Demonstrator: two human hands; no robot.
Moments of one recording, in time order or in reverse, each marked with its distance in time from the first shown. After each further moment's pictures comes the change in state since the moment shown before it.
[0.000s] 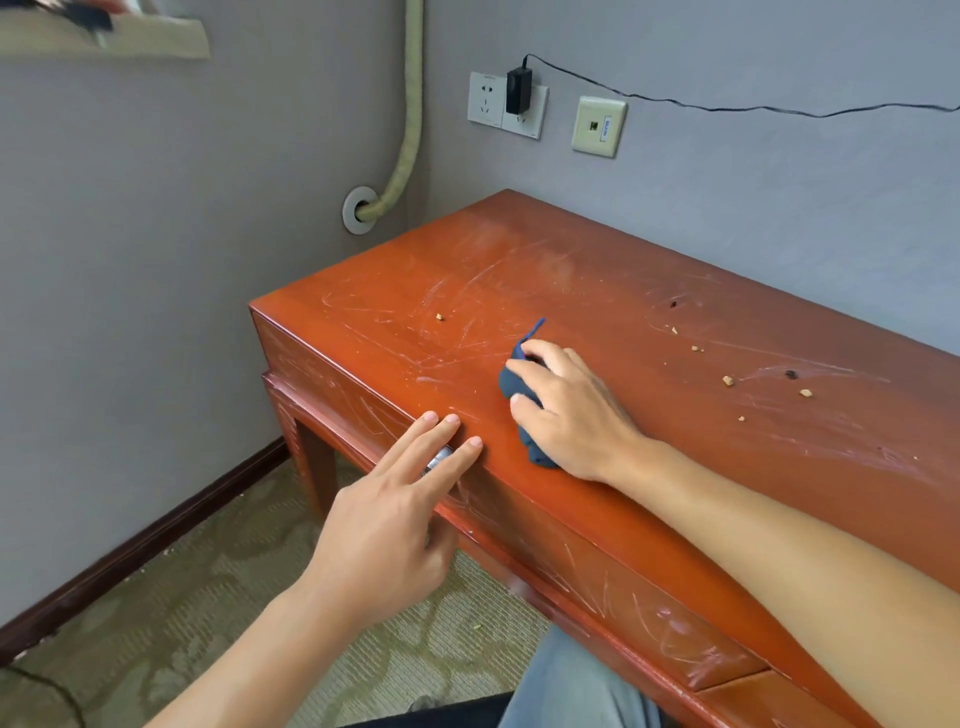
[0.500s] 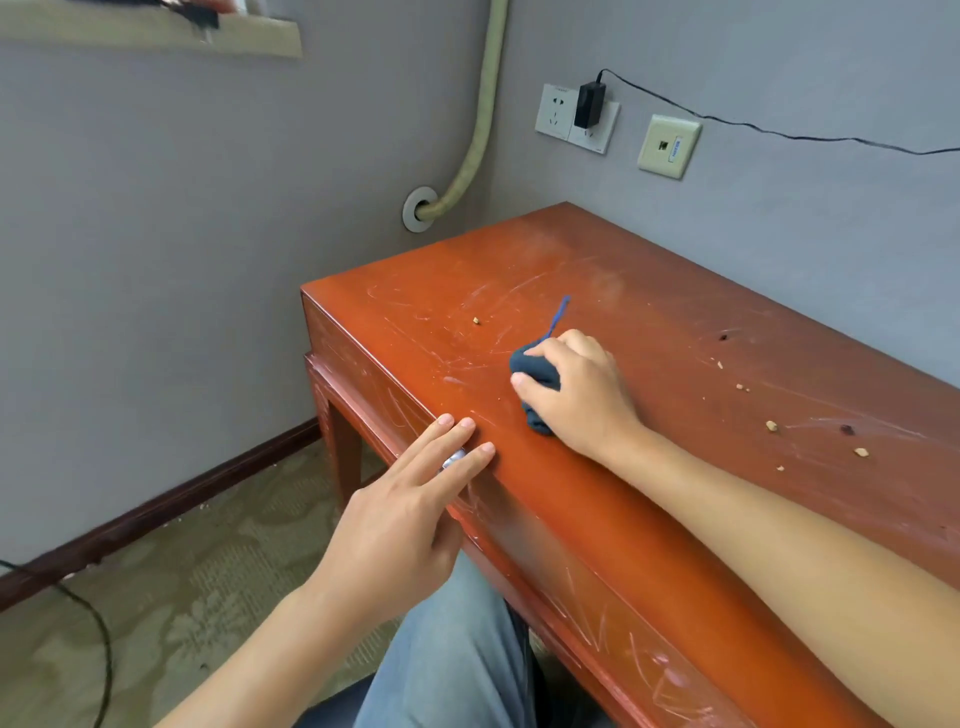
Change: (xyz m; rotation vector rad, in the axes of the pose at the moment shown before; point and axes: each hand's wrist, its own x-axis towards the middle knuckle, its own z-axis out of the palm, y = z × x) left_hand -0.005 0.013 0.009 -0.042 0.077 -0.100; right_hand 0.041 0.010 0.008 0.038 0.120 -0.022
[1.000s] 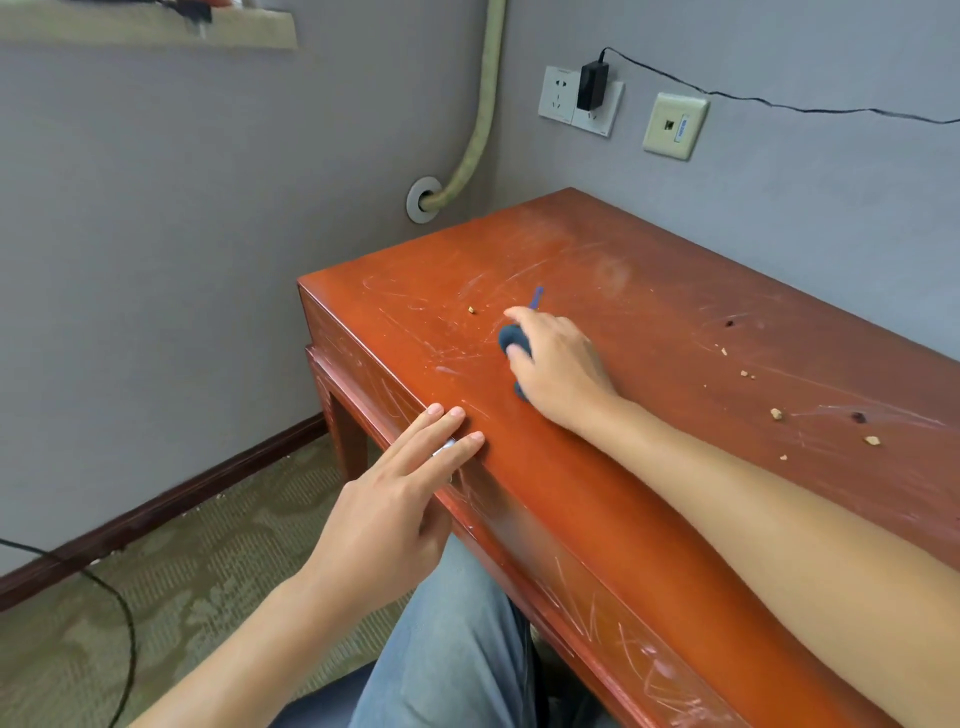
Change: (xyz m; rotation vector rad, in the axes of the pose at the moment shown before) left_hand 0.000 0.004 0.002 -0.014 0.016 -0.013; right_hand 0.022 -0.004 0.010 -0.003 -0.058 -0.078
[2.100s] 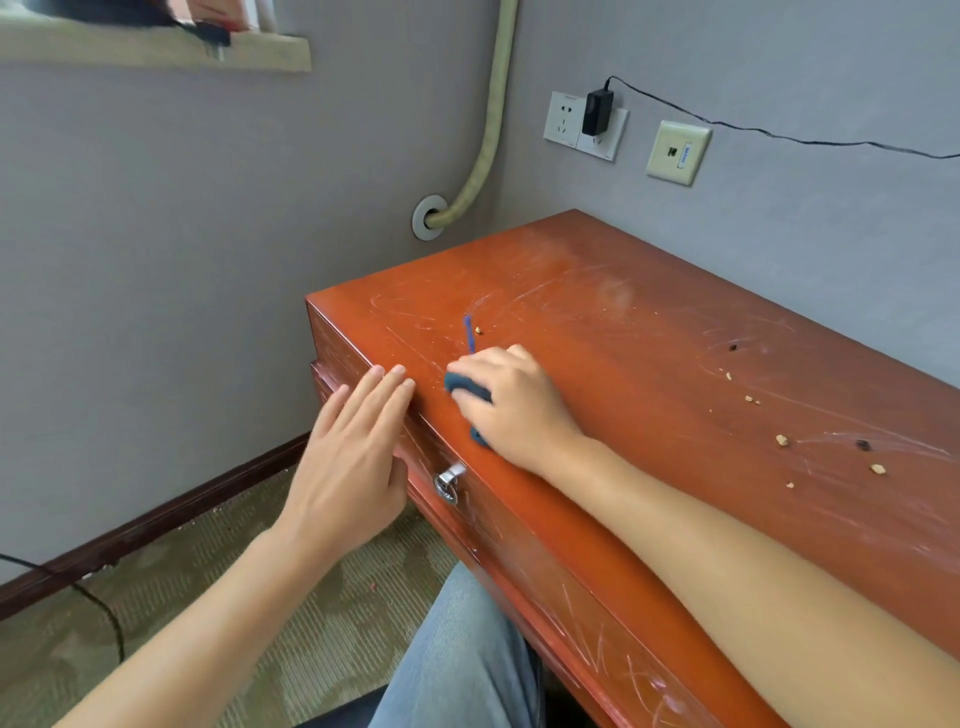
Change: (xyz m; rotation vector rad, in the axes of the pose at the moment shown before) left_hand 0.035 -0.055 -0.016 0.291 0.116 -0.068; right_hand -0.005 -0.041 0.017 0.157 0.021 -0.172
